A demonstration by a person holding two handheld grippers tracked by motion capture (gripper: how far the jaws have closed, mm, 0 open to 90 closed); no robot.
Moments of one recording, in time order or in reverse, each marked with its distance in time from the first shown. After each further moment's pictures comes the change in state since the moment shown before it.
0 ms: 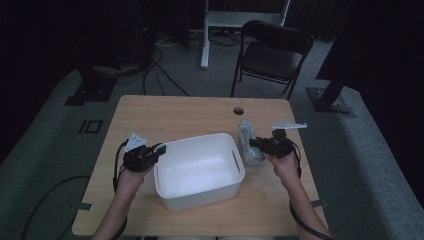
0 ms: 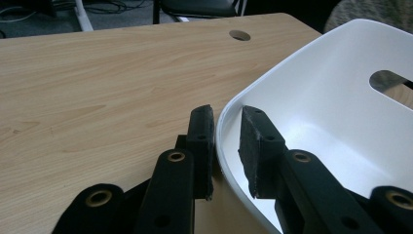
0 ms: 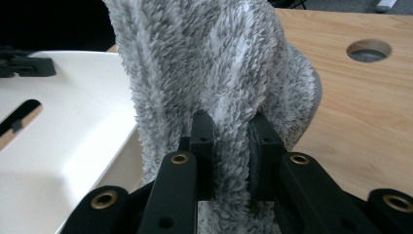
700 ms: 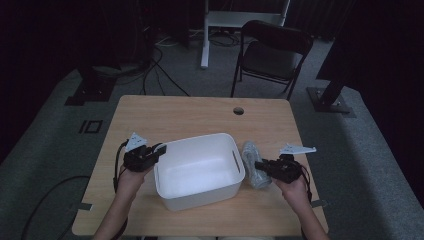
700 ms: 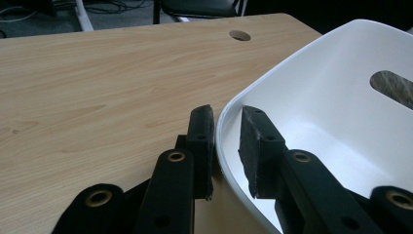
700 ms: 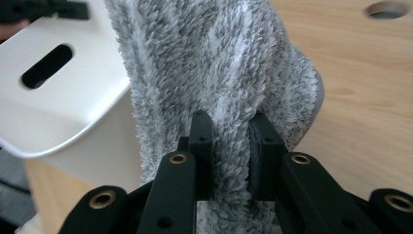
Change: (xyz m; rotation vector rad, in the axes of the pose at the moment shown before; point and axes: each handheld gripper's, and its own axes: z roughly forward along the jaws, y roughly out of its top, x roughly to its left) left arm -0.001 0.000 0.001 -0.001 0.001 -0.001; right arm 0.023 -0.057 -0.032 0.025 0.045 -0.052
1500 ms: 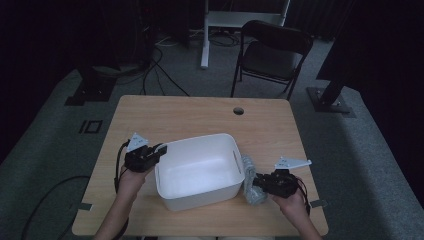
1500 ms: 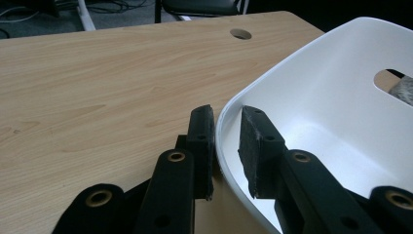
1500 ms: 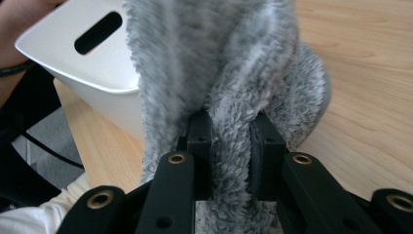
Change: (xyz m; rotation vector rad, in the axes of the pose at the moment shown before) left arm -0.004 0.001 0.001 0.005 0.008 0.004; right arm 0.031 -0.023 -0.001 0.047 0.081 -0.037
